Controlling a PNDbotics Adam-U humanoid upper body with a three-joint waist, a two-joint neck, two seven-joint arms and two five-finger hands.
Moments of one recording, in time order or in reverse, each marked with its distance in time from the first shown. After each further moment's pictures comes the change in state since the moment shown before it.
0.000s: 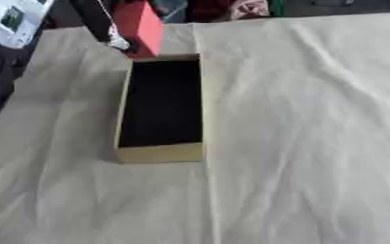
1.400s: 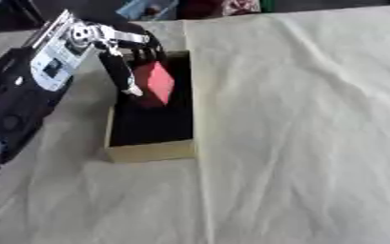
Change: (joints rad) left arm 0.068 -0.072 -0.061 0.155 0.005 -0.044 -0.017; right arm -0.018 0.000 0.000 0.000 -0.001 0.000 0.000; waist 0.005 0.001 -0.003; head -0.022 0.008
